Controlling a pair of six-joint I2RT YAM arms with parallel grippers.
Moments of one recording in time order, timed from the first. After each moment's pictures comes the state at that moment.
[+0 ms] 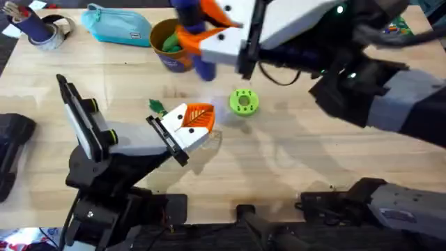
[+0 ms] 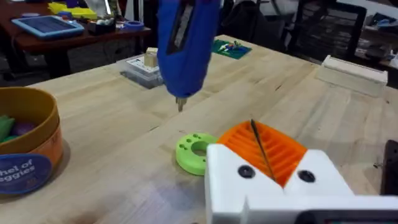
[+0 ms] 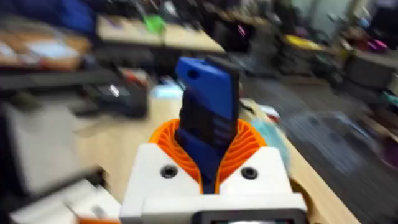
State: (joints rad) left arm -0.23 0.03 0.01 -0.02 0.66 -0.09; right arm 0.63 1.34 0.80 0.63 -0.66 -0.16
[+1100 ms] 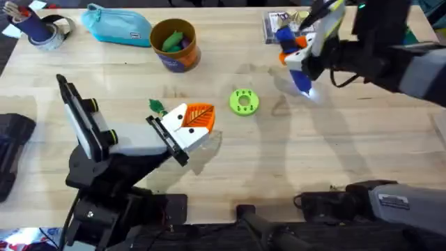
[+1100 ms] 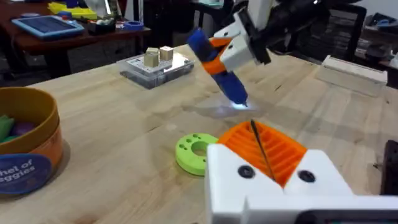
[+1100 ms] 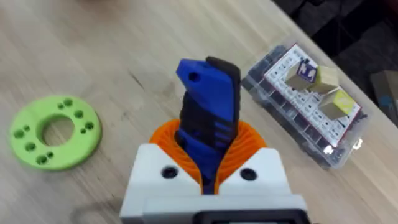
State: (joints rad) left arm -0.23 0.03 0.01 -0.02 0.66 -0.09; right arm 0.11 1.41 0.81 -0.10 -0.37 -0.66
